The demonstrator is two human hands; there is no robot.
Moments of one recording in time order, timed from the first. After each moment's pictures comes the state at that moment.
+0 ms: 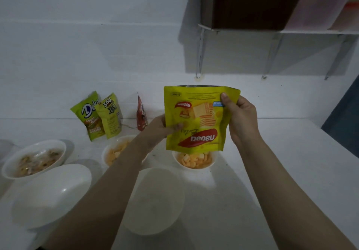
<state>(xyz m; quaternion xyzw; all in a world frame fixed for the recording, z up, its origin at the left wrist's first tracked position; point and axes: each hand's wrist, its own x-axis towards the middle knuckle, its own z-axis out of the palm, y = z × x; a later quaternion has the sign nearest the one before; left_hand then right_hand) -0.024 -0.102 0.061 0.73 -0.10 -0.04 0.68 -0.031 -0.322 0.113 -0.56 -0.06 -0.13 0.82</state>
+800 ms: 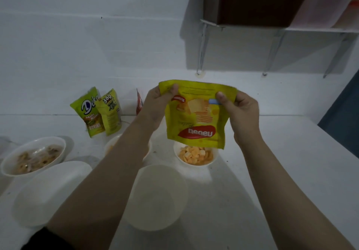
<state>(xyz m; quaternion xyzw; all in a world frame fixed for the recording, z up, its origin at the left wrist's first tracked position) -0.011 -0.103 0.112 0.61 -0.12 0.08 0.78 -0.049 -0.309 0.120 -0.65 -0.13 -0.21 0.72</state>
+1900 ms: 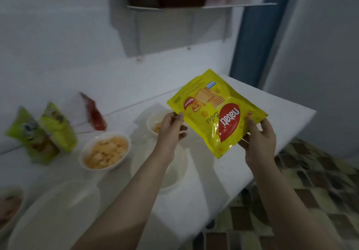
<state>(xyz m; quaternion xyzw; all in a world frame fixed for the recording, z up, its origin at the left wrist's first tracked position) -0.126 -0.125 0.036 0.60 -0.11 -0.18 0.77 -0.256 -0.287 0.037 -0.50 0.26 -0.42 0.71</state>
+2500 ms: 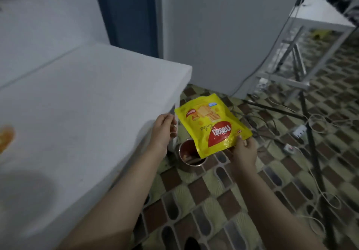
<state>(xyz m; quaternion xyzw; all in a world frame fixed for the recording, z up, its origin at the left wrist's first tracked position) -0.303 -0.447 -0.068 0.61 -0.18 -0.40 0.66 -0.503 -0.509 -0.093 -0.34 0.56 -0.50 0.57</state>
